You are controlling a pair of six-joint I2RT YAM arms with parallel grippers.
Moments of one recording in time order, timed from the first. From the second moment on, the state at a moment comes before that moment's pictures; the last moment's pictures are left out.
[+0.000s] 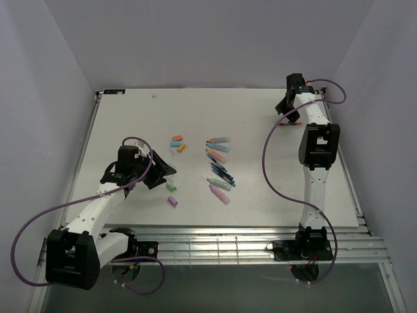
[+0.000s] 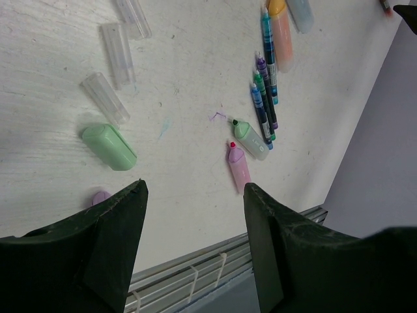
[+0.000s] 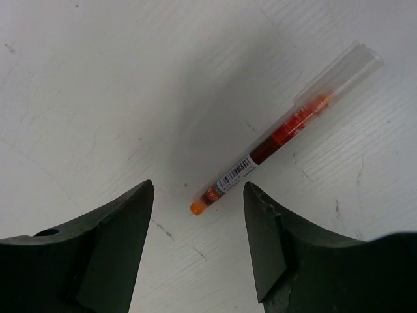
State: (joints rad) left arm -0.17 1.06 0.60 -0.33 0.39 -0.82; right arm 0.03 2.44 2.21 -0.83 0.23 0.77
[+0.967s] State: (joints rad) left arm -0.17 1.13 0.58 -0.29 0.40 -0.81; right arm 0.03 2.47 2.18 -0.85 0.31 0.72
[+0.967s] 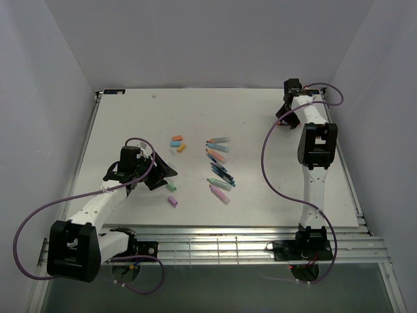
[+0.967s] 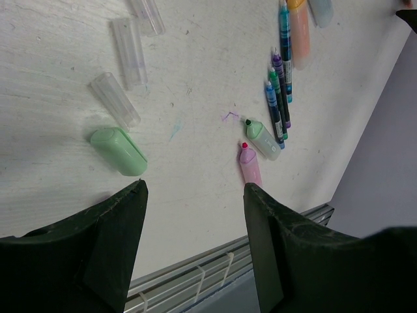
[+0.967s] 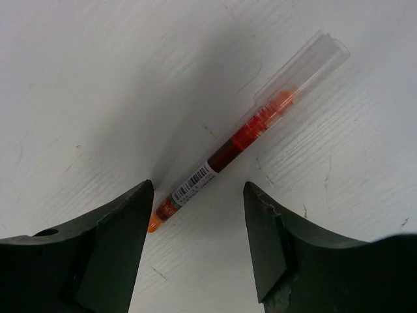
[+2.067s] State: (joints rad) left arm -0.17 1.10 0.68 -0.43 0.42 -0.79; right arm 0.03 2.33 1.96 -0.87 0.22 0.56
